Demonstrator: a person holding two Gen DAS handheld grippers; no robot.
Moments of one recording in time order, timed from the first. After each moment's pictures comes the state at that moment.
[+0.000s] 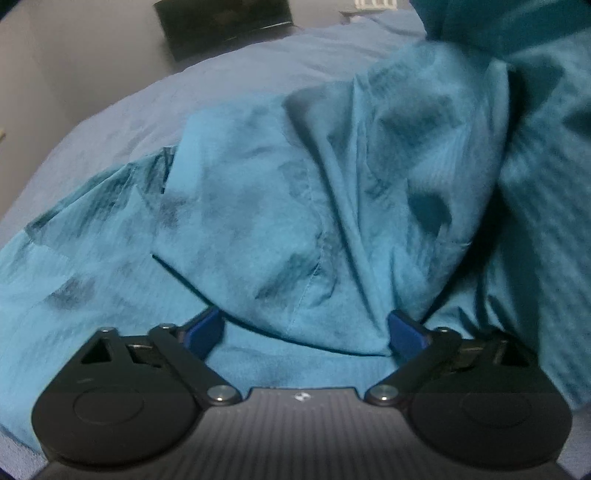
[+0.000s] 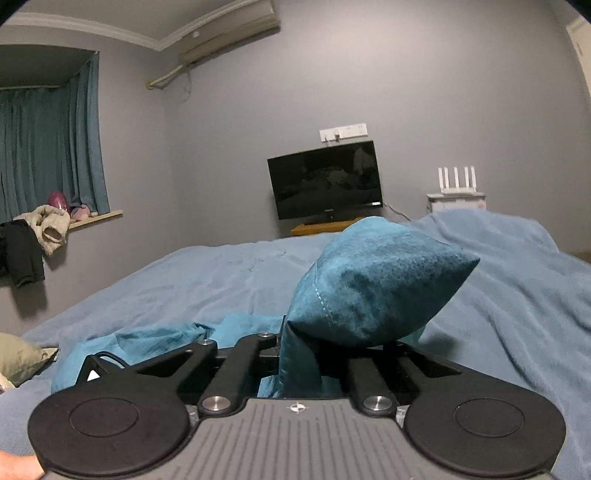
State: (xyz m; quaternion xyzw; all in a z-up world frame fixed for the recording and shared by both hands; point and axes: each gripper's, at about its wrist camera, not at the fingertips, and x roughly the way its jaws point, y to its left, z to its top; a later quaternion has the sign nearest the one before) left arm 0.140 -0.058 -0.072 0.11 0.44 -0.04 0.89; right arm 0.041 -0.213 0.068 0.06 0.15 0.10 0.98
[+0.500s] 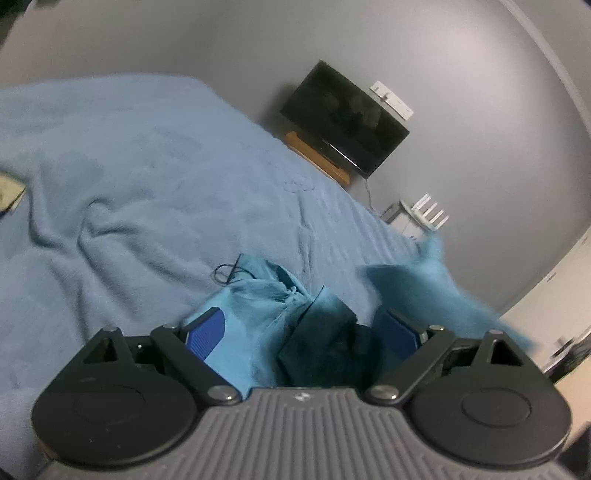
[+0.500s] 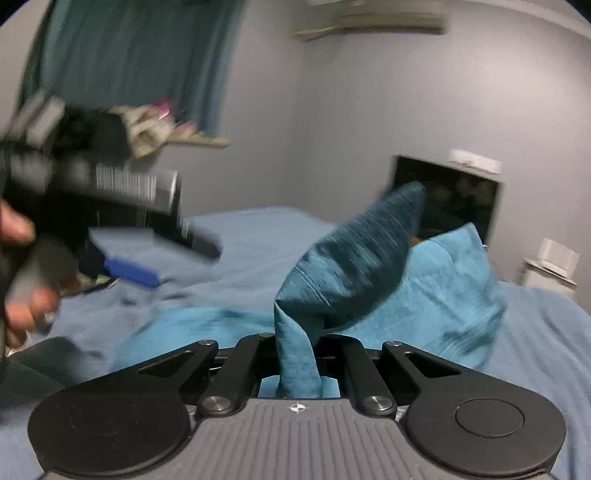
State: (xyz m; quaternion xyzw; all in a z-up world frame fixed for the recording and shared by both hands) left arm 0.085 0.222 0.059 -0.33 0.29 -0.04 0.90; right arm 0.077 0.006 0.081 -0.14 0.17 0.25 0.94
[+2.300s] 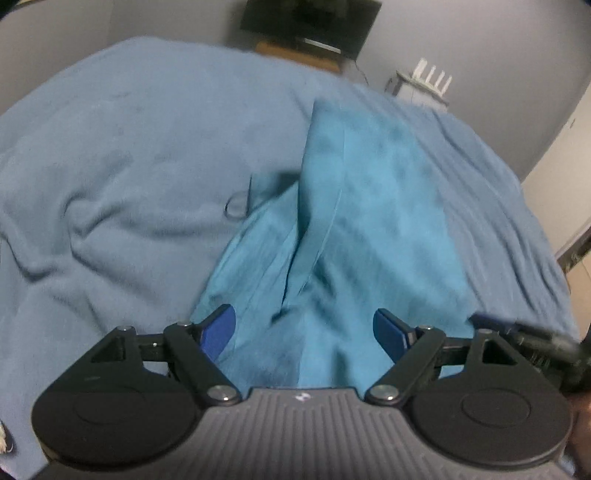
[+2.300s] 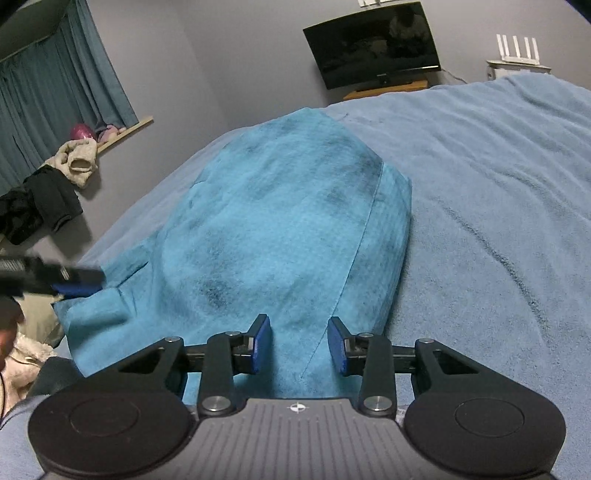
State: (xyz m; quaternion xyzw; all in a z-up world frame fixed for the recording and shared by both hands) left arm 0.156 0.201 0.009 -0.13 0.45 -0.09 0.88; right arm 0.157 -0.094 0.012 0.11 0.36 0.20 0.90
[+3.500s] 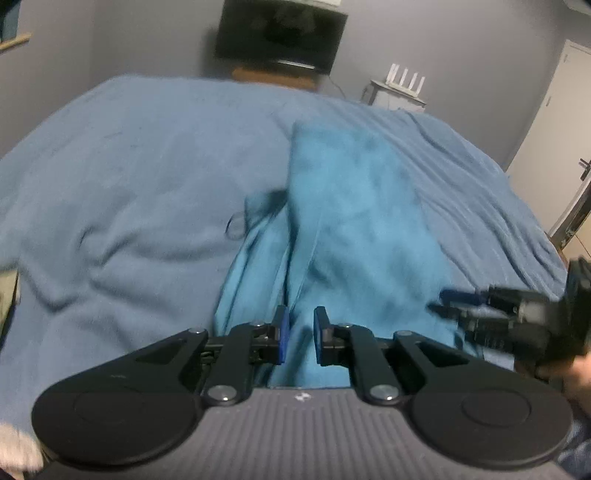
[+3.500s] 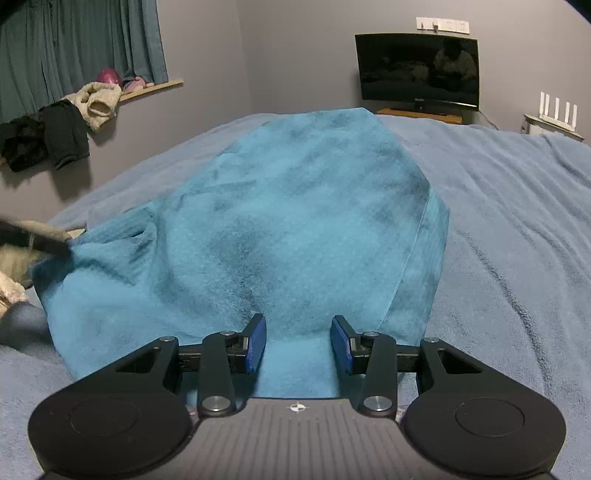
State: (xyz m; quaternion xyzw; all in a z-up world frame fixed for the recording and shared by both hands) left arm 0.127 0.201 0.042 -0.07 0.40 -0.11 0.91; right arm 0.155 -0.055 0.002 -0.02 0.34 0.21 0.92
